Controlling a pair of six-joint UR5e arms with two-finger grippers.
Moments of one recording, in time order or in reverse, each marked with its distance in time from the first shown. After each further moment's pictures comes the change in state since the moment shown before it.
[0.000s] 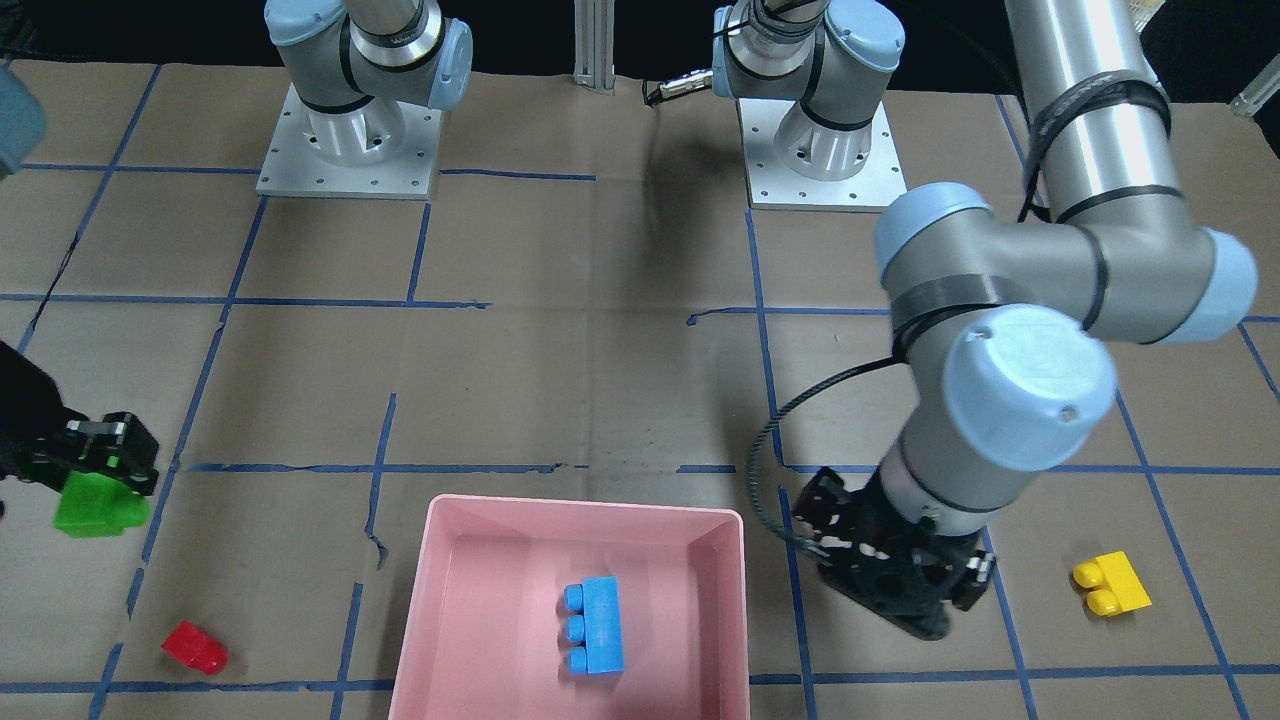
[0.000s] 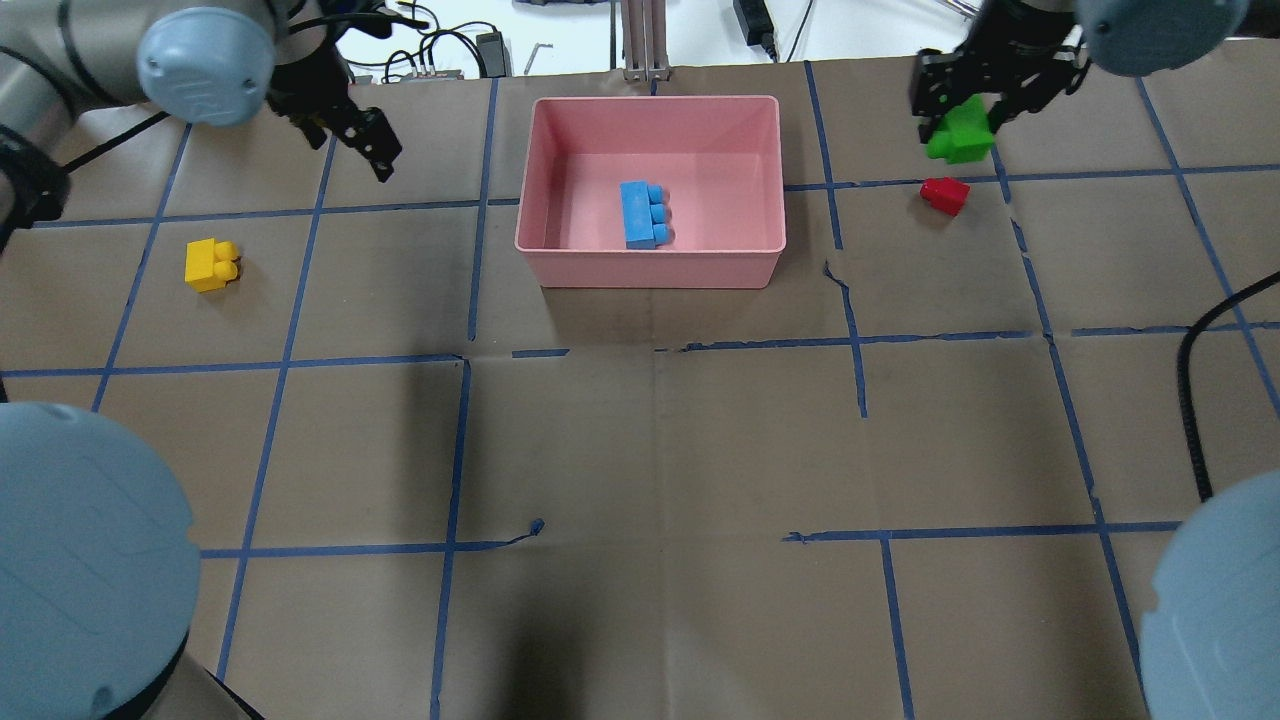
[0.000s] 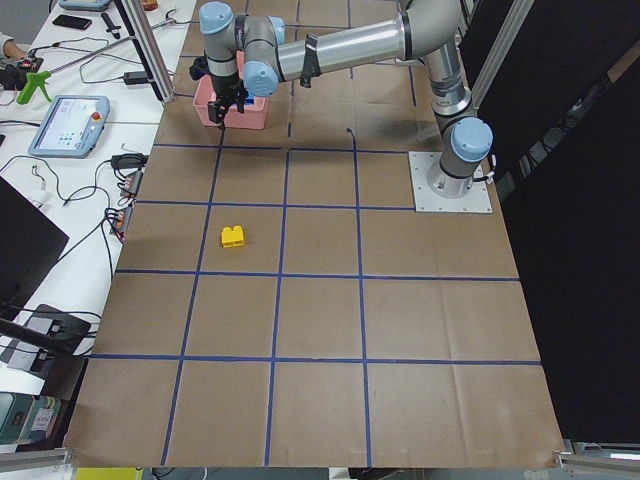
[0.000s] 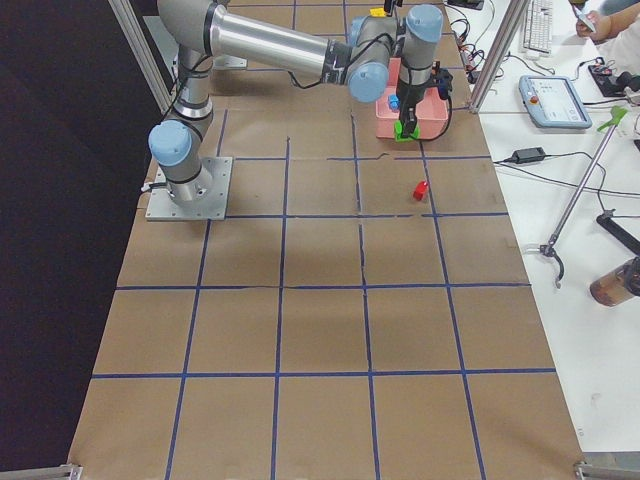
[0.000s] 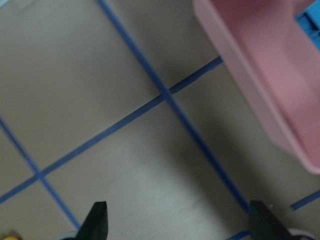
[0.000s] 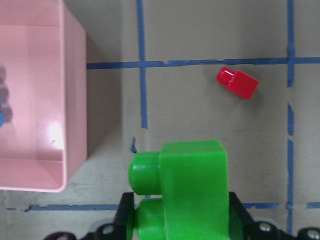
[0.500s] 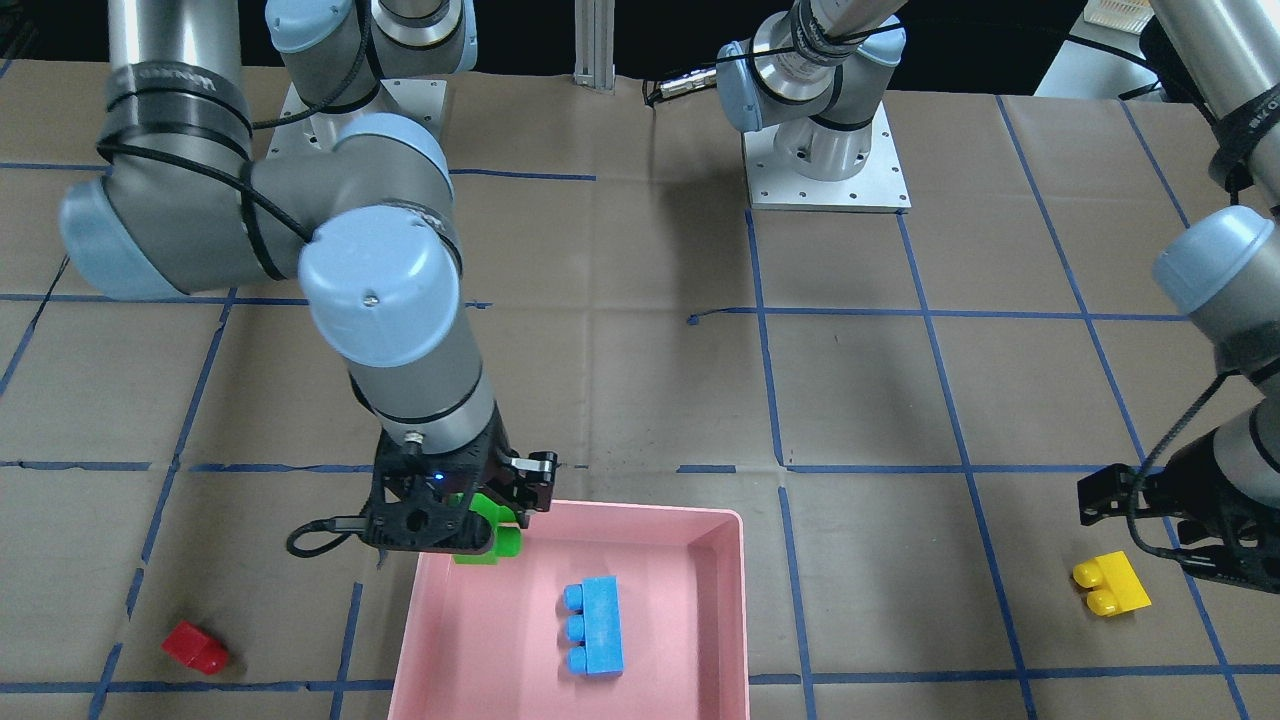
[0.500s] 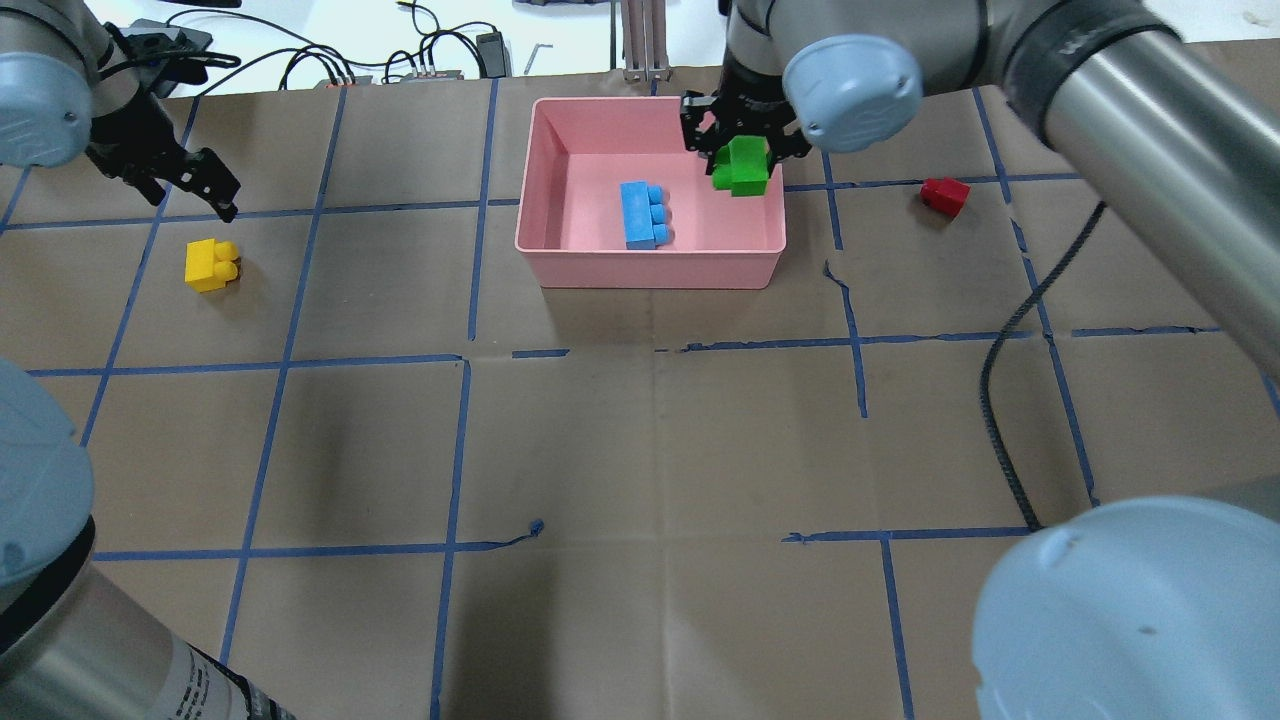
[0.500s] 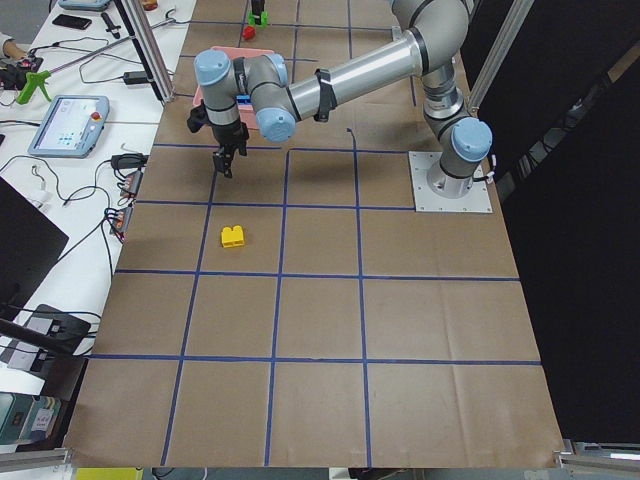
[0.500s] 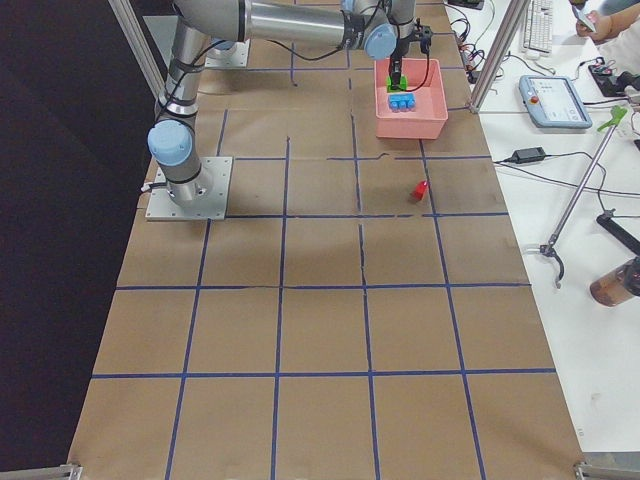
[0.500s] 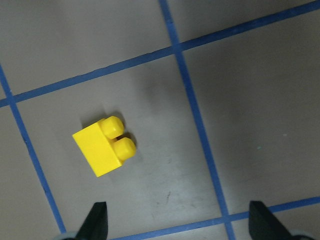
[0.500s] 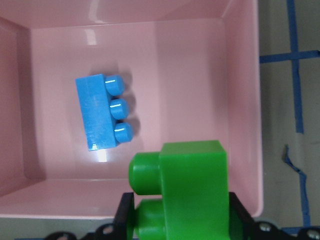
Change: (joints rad) left arm 0.238 -0.057 -0.009 0.037 0.009 0.016; right arm 0.258 0.149 -0.026 -0.190 0.000 0.297
